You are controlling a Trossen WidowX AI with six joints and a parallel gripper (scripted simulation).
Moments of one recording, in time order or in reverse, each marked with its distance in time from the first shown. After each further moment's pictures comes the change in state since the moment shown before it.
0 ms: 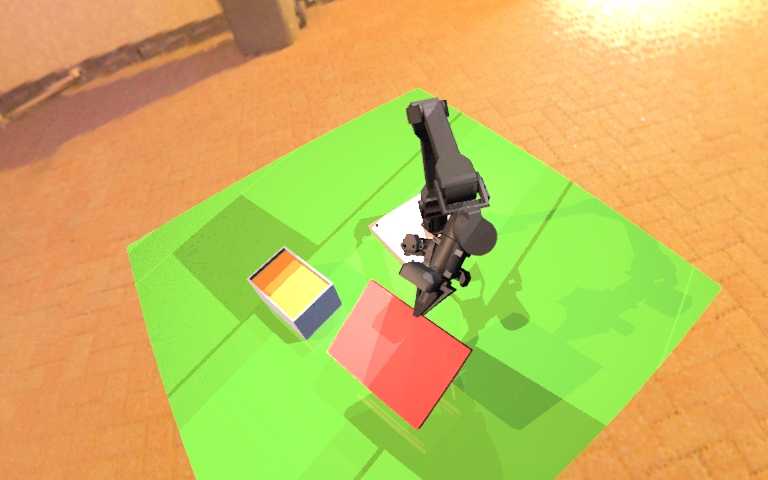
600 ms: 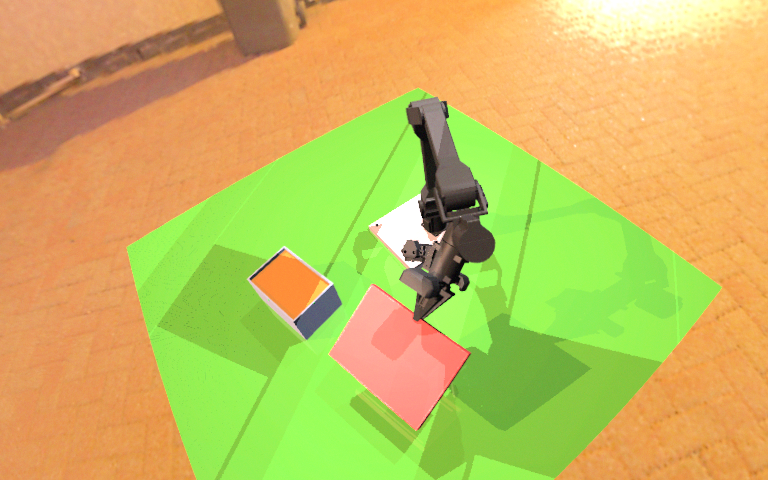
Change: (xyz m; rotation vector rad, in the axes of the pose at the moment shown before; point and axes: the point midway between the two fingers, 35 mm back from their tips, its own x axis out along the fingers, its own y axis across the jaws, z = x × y) arm 0.012 -0.015 0.002 0.000 -0.005 -0.003
